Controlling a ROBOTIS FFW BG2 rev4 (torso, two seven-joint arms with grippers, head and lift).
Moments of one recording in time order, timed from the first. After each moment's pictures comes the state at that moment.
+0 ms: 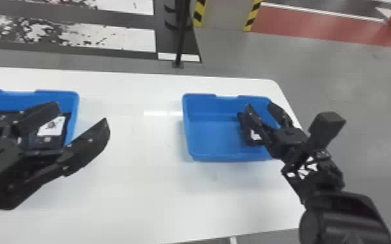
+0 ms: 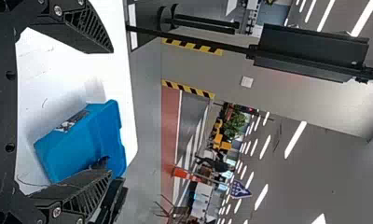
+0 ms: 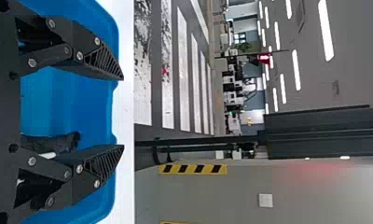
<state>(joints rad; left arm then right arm) 0.60 0.12 0.12 -2.64 0.37 0.70 -0.44 0.27 -0.06 -0.26 -1.91 -0.13 0.22 0.39</state>
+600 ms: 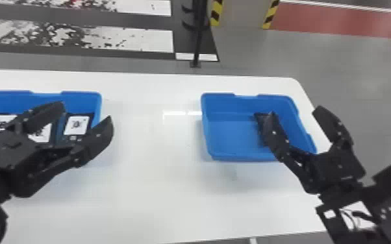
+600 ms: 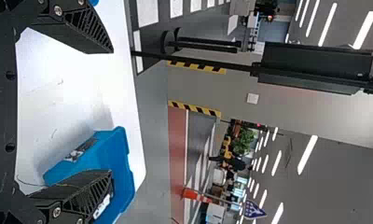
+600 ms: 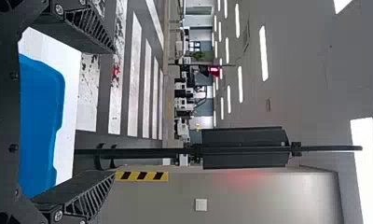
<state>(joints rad) 0.58 0.12 0.16 -2.64 0.29 0.75 -0.42 0.69 0.00 -0.16 -2.33 -0.13 0.00 0.30</state>
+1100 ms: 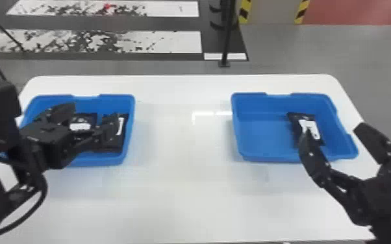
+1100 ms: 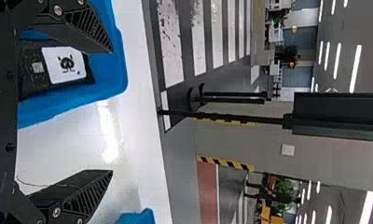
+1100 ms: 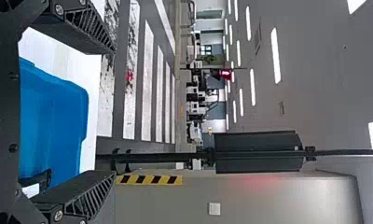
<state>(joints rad) 0.39 0.13 0.20 -2.47 0.11 0.86 -0.40 0.84 0.00 -0.13 -2.42 -0.13 -0.01 0.29</state>
